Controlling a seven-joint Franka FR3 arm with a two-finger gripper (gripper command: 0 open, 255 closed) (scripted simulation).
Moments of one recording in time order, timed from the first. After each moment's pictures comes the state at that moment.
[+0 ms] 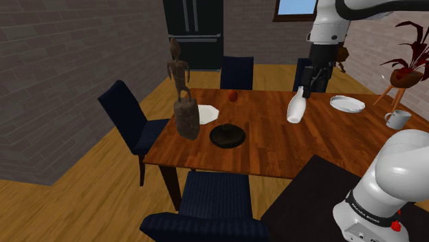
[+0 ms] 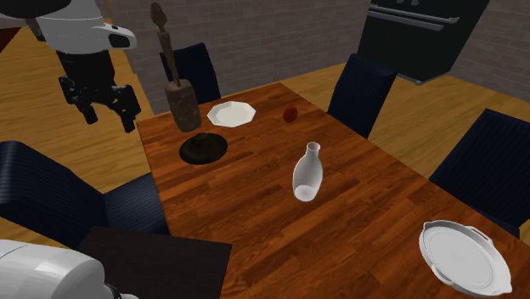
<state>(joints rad) -0.01 -0.77 -0.06 -2.33 0.04 1.46 0.04</state>
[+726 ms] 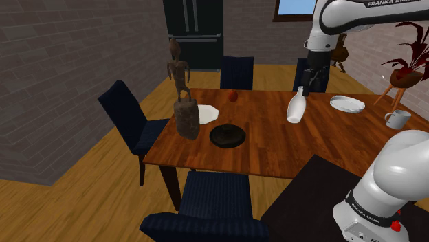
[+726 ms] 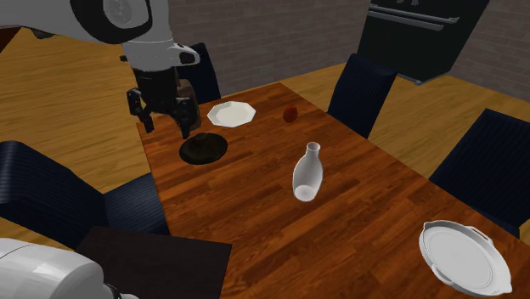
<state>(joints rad) -0.05 -0.61 -0.23 -2.31 -0.09 1.60 -0.18</state>
